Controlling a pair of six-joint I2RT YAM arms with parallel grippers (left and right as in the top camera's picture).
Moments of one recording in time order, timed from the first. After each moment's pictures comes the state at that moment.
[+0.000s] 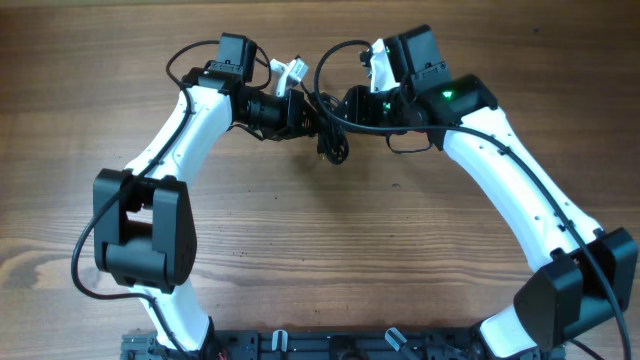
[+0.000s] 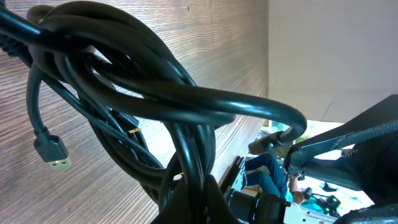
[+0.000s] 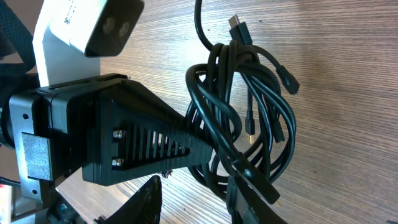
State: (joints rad) left arm -0.21 1.95 1.47 -0.78 1.01 -0.18; right arm 0.42 1.71 1.49 -0.76 -0.44 0.47
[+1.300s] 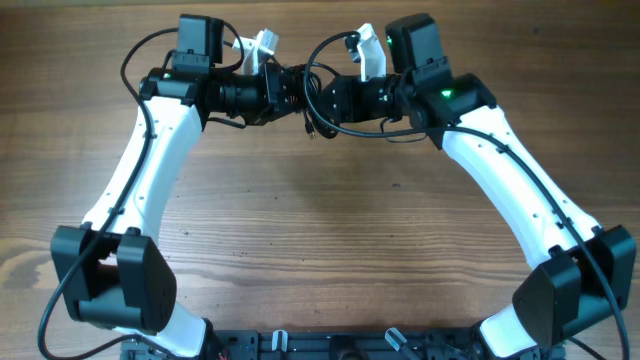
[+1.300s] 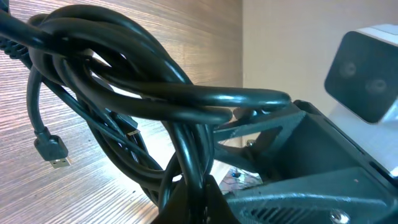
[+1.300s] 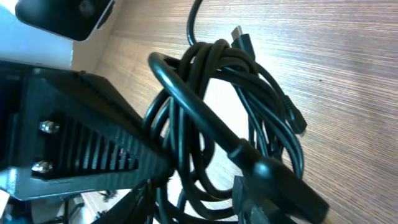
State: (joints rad) left arm -0.15 1.74 1.47 -0.72 0.99 -0.48; right arm 0.42 1.72 1.49 -0.58 -0.58 0.33
